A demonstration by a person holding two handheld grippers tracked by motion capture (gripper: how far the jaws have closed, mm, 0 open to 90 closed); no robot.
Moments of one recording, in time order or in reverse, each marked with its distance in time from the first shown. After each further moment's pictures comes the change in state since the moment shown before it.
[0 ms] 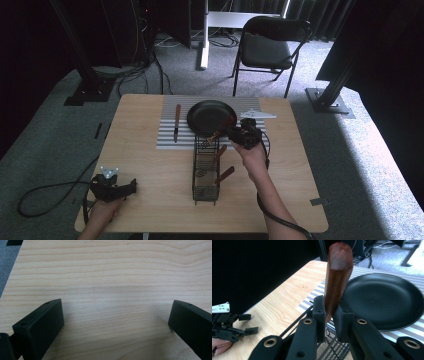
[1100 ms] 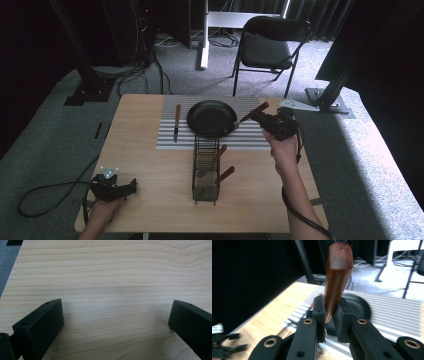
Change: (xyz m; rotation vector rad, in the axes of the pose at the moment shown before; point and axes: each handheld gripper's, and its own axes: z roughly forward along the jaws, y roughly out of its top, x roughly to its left) left arm 0.000 0.000 0.000 -0.001 0.000 0.000; right arm -0.033 0.029 -0.082 -0.132 -0.105 0.030
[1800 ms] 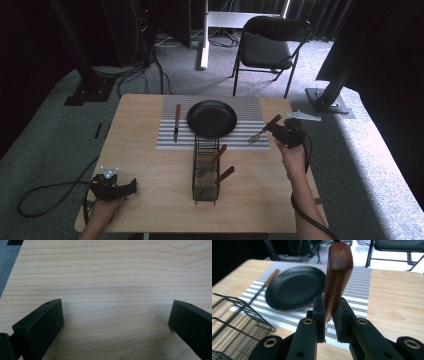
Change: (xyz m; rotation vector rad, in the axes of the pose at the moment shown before) left arm 0.000 0.000 0.000 0.001 0.004 -0.005; right arm -0.063 -0.048 0.011 0.140 -0.250 0.014
